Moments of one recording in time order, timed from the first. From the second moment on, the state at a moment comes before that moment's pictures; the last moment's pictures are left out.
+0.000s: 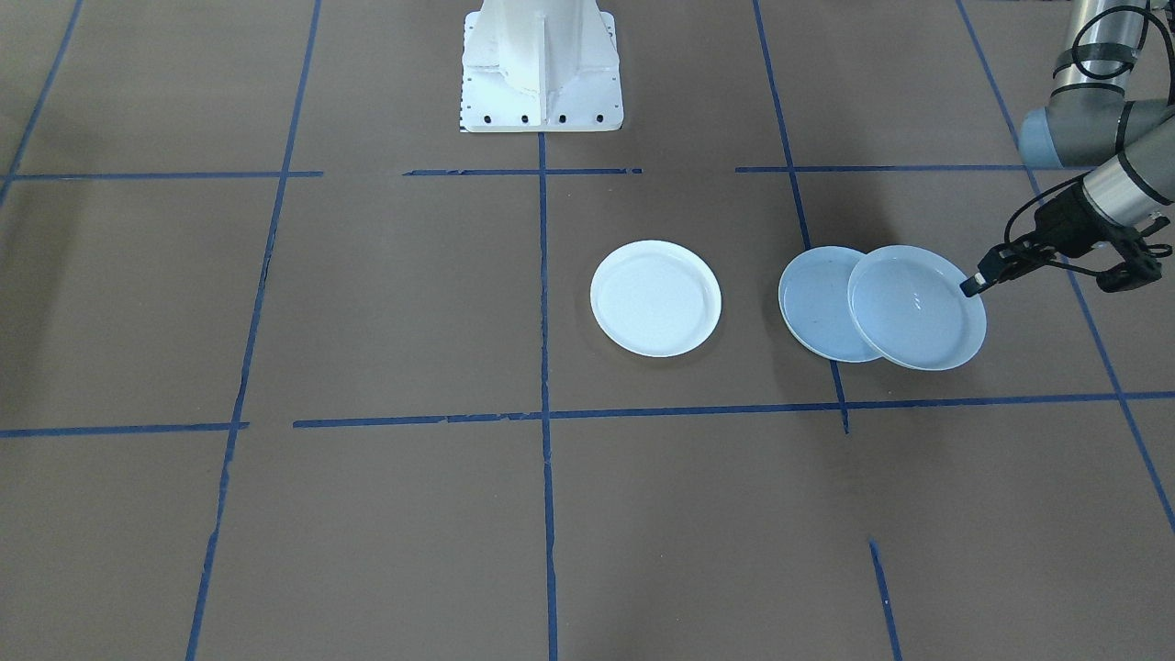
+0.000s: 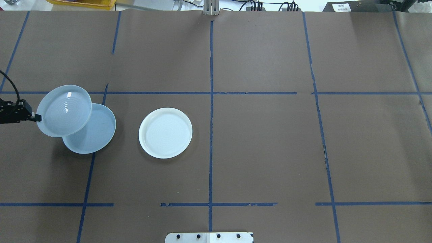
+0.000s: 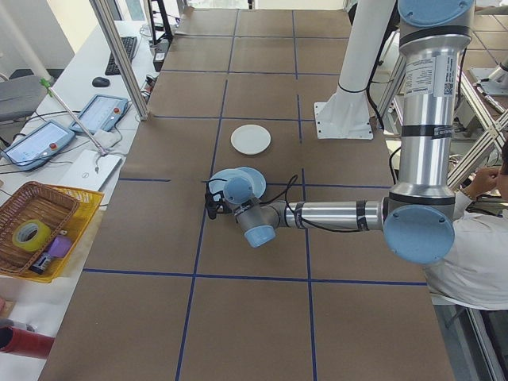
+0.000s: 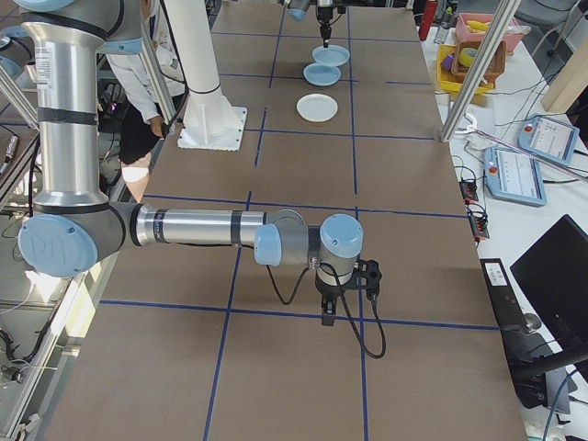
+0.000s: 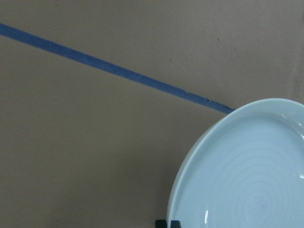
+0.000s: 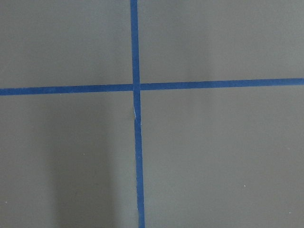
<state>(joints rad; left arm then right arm) -1.05 -1.55 -1.47 -2.67 -2.41 -1.32 1.54 -1.61 1.62 -1.56 2.30 0.09</state>
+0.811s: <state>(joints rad) -0.93 -1.57 -1.48 -2.68 -2.35 -1.38 1.54 -1.61 1.62 -1.56 2.30 0.09</state>
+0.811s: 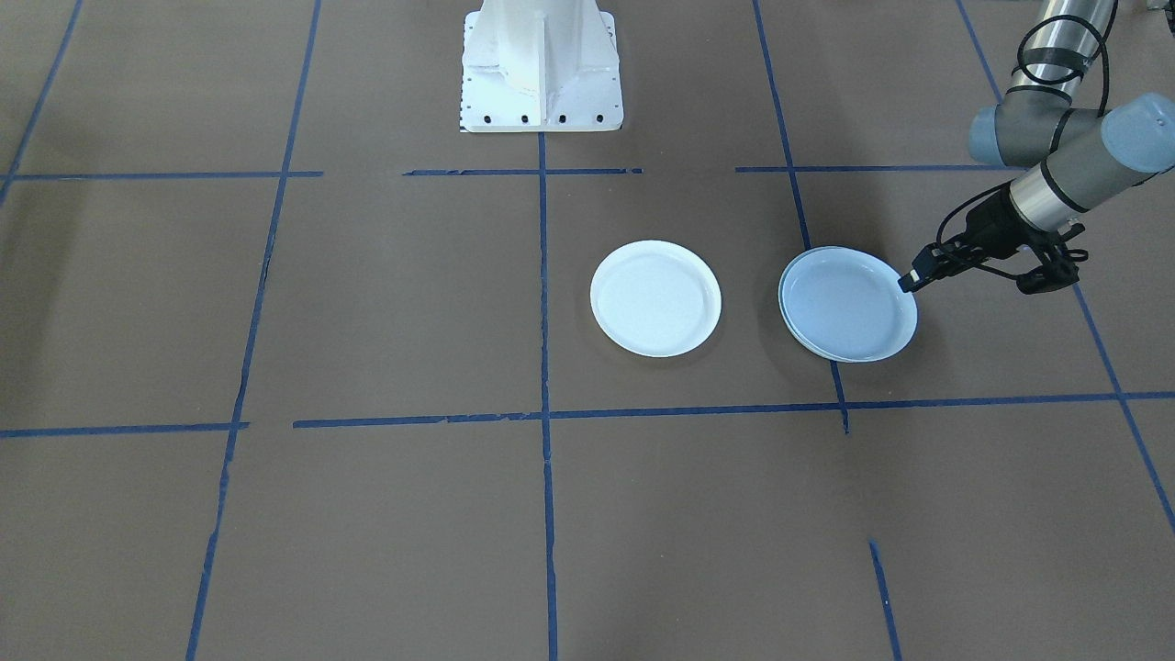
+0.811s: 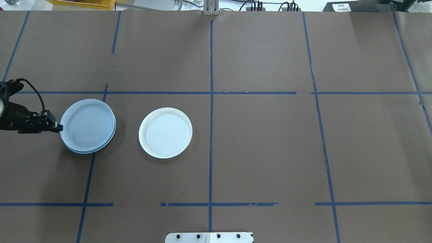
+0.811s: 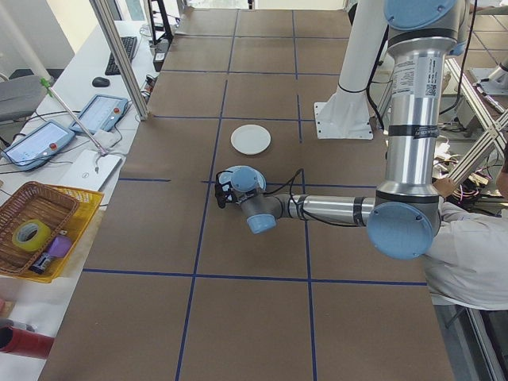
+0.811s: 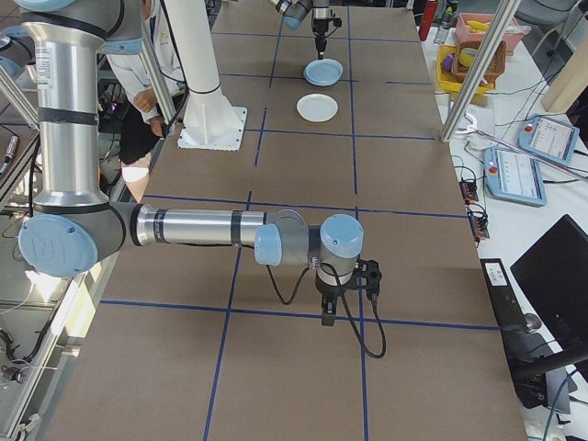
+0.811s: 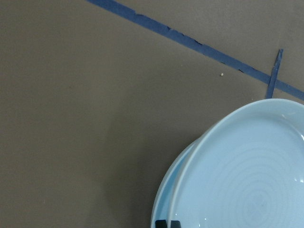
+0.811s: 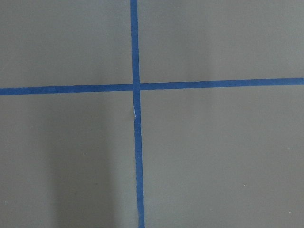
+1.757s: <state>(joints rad) -0.74 -1.79 -1.65 -2.45 -2.14 -1.64 1.54 -1.61 1.62 -1.56 2.30 0.09</state>
